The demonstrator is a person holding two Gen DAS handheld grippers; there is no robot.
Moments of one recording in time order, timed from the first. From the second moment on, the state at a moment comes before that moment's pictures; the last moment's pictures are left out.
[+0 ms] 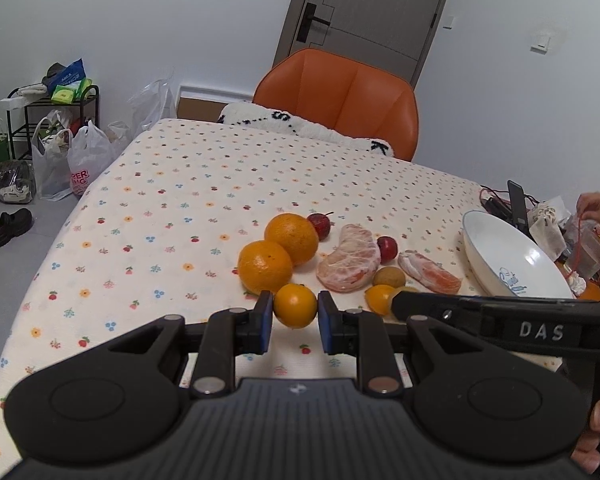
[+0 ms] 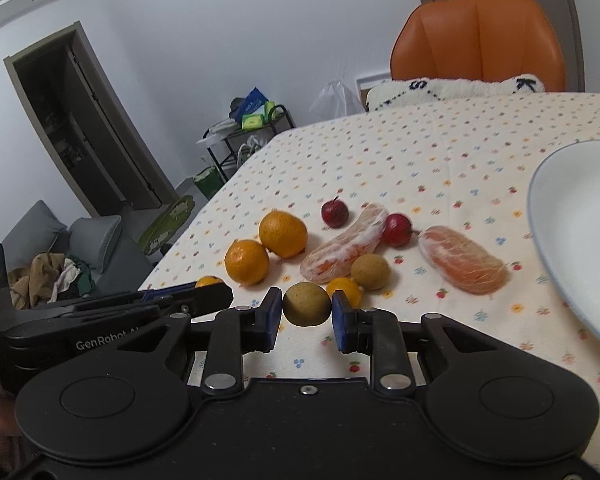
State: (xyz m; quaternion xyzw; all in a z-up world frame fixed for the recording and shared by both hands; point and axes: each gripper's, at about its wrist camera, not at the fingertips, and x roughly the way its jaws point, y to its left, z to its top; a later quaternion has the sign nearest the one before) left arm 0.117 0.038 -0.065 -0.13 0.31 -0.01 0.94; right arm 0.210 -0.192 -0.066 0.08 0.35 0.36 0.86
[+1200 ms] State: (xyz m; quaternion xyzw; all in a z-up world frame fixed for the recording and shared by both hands) left arm 0.156 -0.057 -0.041 -0.09 0.29 -0.10 0.95; right arm 0.221 -0.293 -0.050 0.10 0.31 0.25 0.91
